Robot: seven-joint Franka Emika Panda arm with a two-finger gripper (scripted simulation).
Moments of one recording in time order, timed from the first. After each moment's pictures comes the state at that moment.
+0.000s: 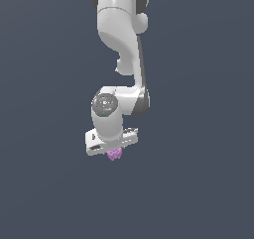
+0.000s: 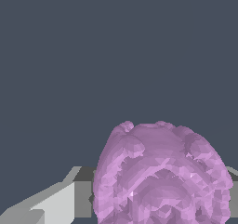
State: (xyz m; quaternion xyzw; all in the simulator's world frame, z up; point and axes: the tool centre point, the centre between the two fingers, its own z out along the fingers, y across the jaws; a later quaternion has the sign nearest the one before) arm 0.085 -0.056 0.072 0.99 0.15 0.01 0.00
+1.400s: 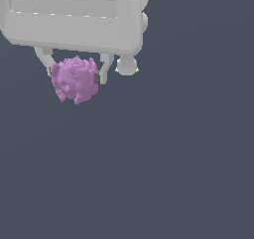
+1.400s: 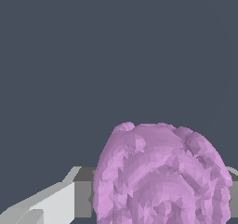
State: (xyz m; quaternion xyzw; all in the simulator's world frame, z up) arm 0.121 -0.082 0.475 0.98 -0.11 0.18 0.01
